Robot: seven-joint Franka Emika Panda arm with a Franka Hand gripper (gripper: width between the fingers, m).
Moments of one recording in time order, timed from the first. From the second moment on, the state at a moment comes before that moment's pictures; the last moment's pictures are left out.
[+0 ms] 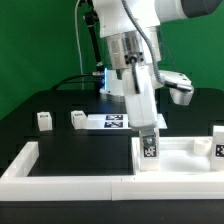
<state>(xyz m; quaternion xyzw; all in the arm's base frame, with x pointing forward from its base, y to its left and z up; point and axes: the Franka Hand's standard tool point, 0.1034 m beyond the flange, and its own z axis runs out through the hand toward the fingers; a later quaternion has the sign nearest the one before) 0.624 0.005 0.074 -0.67 0.73 0.03 0.09</state>
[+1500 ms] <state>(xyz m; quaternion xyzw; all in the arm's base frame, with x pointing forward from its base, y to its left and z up) 0.624 0.008 0.074 -0.99 0.13 -0.02 0.03</state>
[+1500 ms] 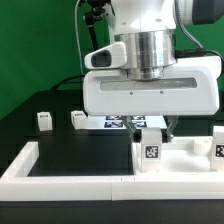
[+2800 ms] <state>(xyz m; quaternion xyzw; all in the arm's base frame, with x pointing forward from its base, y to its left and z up) 0.625 0.007 0.073 -0.67 0.74 0.04 0.08</state>
